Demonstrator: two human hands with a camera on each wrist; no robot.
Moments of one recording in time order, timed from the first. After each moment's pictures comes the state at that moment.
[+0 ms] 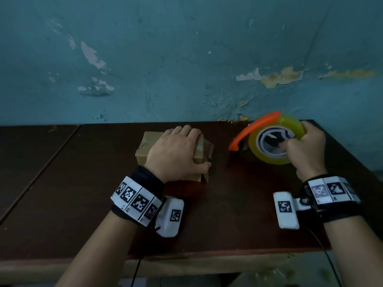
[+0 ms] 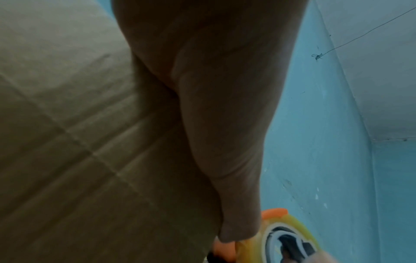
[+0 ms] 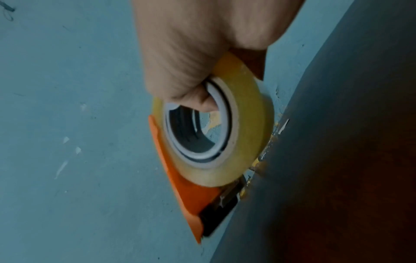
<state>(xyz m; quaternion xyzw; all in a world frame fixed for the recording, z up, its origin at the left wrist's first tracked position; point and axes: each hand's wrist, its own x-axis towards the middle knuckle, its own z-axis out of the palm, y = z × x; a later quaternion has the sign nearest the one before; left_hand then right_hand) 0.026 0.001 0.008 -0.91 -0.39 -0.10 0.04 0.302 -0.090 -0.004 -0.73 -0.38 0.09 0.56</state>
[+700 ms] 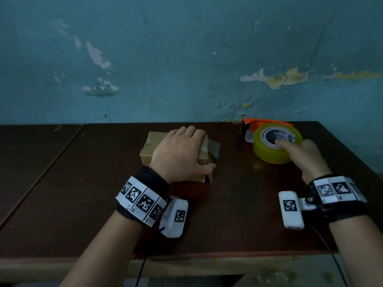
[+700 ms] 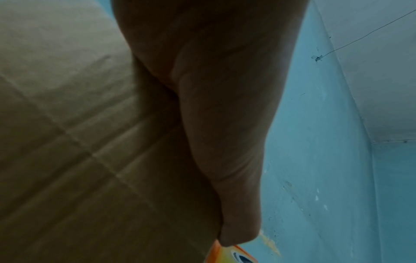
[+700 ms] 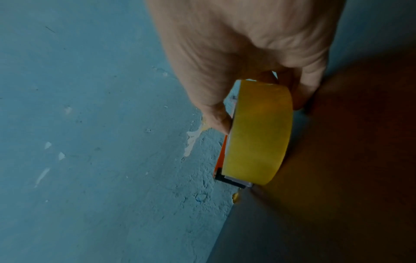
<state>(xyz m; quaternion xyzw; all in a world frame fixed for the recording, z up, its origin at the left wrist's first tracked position) 0.025 0.001 0.008 -0.92 -0.39 -0.10 0.04 0.323 -0.074 -0.030 -0.79 -0.24 0.24 0.51</state>
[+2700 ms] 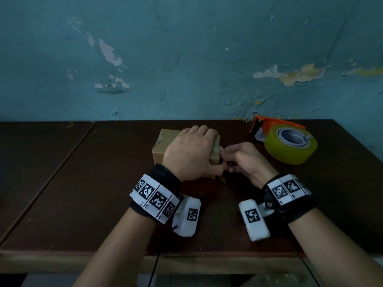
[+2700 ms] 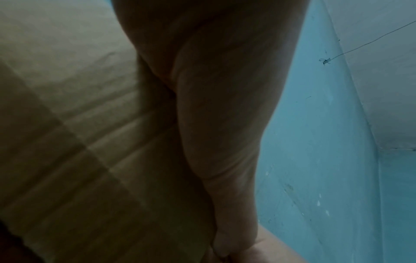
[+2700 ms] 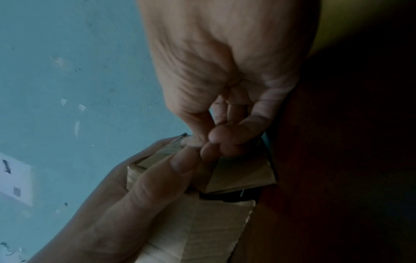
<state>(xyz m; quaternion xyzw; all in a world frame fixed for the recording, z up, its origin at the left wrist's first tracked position) 0.022 0.003 0.002 -0.92 -0.37 -0.11 0.04 0.192 -0.039 -0.035 -0.60 -0.42 0.50 0.46</state>
